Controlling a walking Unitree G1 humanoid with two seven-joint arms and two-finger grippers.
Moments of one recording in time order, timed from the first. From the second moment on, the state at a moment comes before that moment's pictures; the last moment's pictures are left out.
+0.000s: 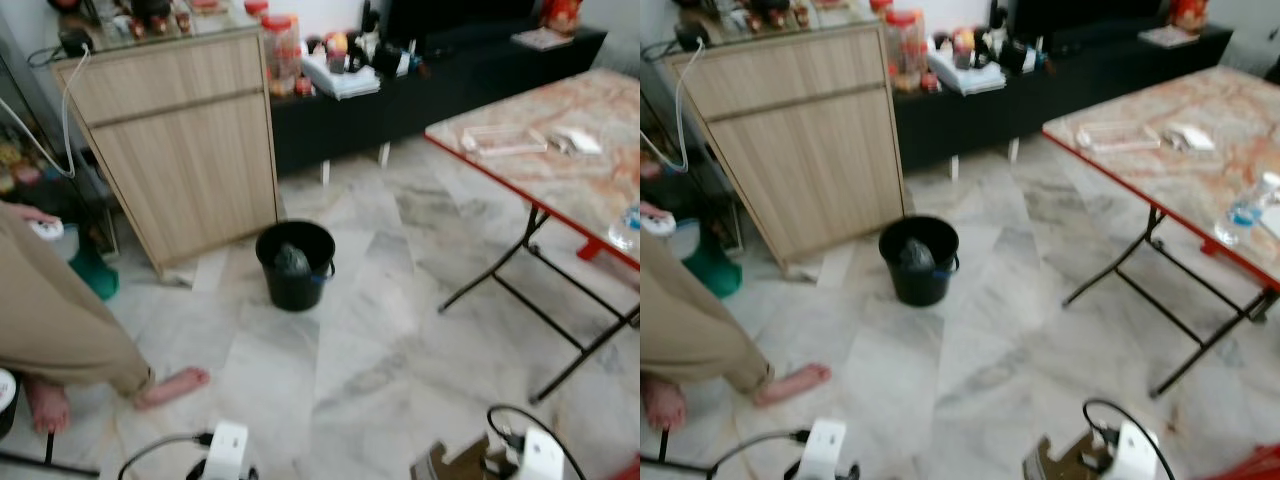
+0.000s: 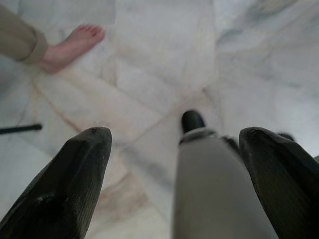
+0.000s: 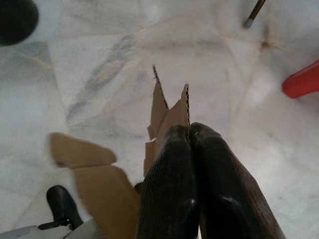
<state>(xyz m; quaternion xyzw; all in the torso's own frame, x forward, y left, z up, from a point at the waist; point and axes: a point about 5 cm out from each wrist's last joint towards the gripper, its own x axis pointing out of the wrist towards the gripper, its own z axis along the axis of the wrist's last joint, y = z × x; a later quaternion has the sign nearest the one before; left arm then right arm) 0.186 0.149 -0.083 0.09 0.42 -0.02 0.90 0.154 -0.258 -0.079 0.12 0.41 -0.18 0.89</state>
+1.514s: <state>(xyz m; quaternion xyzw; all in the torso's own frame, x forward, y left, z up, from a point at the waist) 0.192 0.143 -0.081 0.09 0.42 -0.01 0.90 0.153 -0.269 -0.076 0.12 0.41 -0.21 0.88</state>
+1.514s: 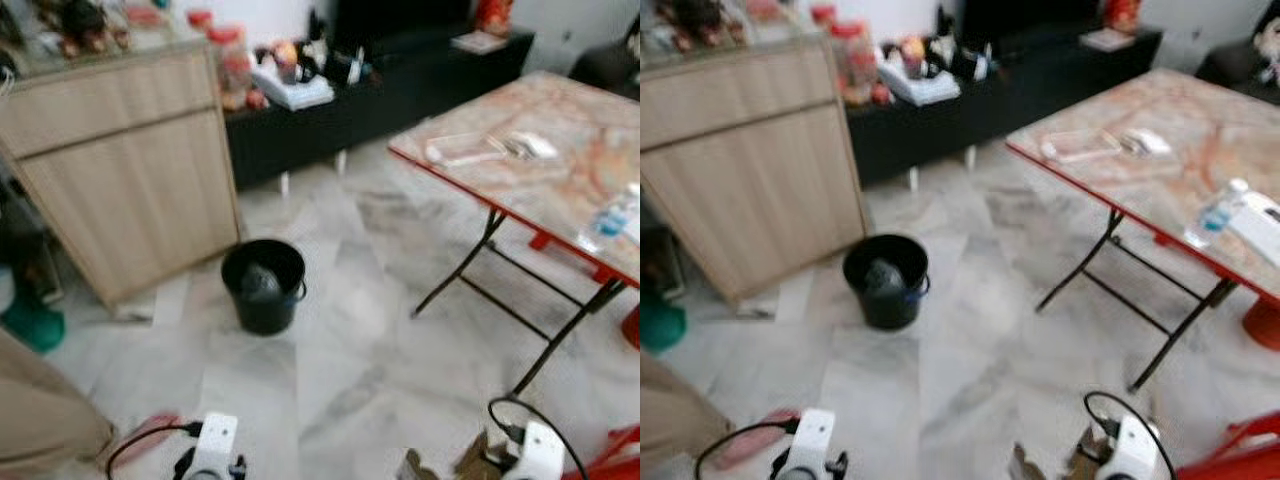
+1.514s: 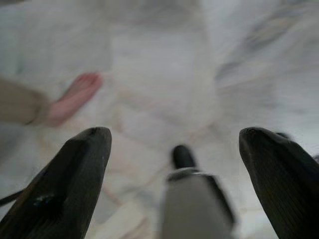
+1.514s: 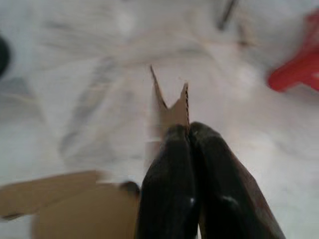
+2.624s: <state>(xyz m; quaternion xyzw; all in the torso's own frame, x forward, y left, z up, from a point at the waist) 0.185 0.153 -0.084 0.10 0.42 -0.01 0.90 0.159 -0.275 -0.071 0.13 0.38 -0.24 0.88</state>
